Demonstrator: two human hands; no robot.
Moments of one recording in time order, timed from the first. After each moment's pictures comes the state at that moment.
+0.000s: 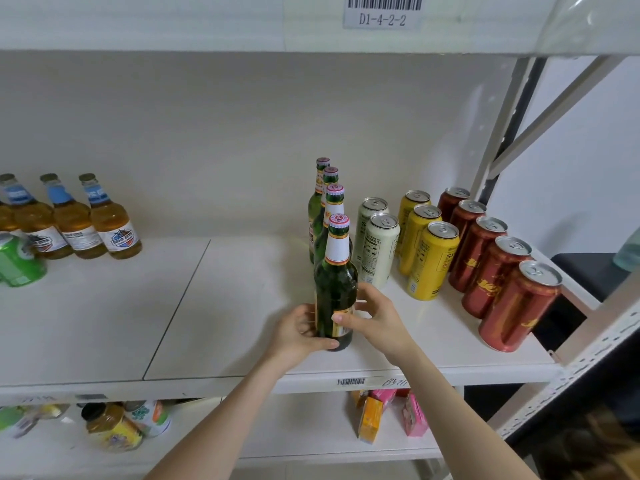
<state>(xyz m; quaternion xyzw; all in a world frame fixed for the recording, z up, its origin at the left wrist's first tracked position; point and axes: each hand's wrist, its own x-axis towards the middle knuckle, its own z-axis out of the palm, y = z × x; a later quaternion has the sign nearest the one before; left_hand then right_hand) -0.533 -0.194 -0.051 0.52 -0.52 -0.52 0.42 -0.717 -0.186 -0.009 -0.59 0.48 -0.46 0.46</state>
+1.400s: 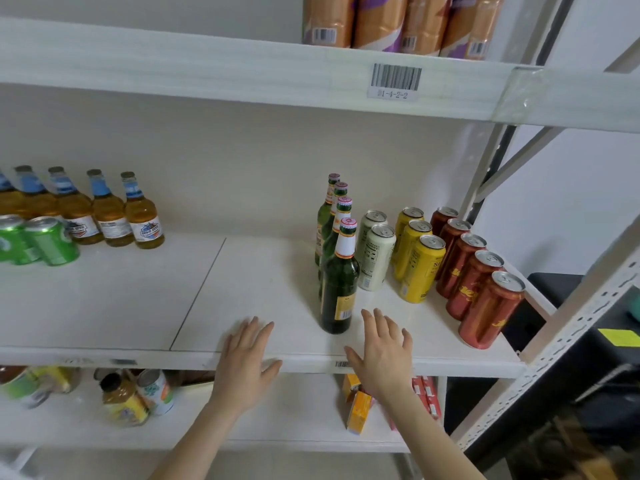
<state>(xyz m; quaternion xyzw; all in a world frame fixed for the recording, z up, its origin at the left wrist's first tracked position) -0.452 -0.093 -0.055 0.65 -0.73 -0.05 0.19 -0.707 -0.102 -0.018 -0.71 0.69 -0.11 -0.03</state>
